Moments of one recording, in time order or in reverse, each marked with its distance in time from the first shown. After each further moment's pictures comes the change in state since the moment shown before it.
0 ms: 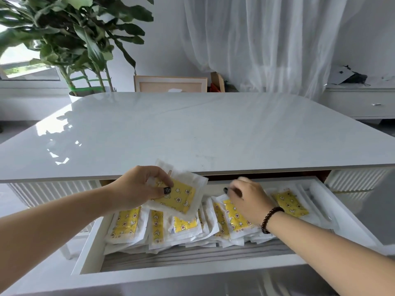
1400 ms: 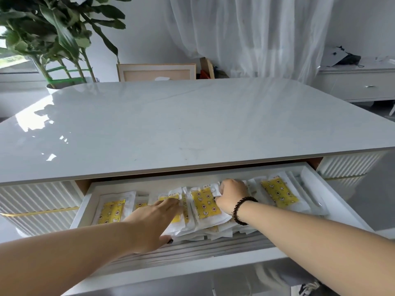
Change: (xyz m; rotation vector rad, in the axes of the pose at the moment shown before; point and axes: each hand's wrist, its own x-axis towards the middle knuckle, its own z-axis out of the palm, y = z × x) left_hand 0.021 -0.037 0.091 1.008 -0.356 0.281; right_hand 0.025 0.013 0.035 -0.064 -0.195 0.387
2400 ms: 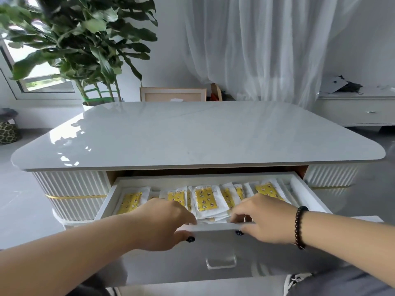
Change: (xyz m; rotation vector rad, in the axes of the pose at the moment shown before) left_hand -0.097 0.077 -0.067 -0.042 0.167 0.061; right_hand -0.150 0.031 -0.100 -0.344 -0.165 -0.671
